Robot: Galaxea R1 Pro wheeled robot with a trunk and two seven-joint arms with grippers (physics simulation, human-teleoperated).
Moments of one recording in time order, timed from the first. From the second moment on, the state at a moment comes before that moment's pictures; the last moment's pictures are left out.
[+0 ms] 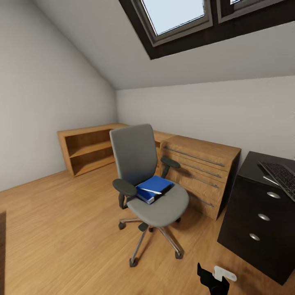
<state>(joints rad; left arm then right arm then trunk) -0.22 -0.04 0.02 -0.16 0.22 -0.52 0.12 -0.48 -0.02 -0.09 -0.02 -0.29 -0.51 -0.01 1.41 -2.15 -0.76</state>
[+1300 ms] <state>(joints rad) -0.22 -0.04 0.02 -0.14 0.22 -0.52 0.12 -0.48 -0.05 -0.09 0.01 -0.23 -0.52 -0.01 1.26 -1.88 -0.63</state>
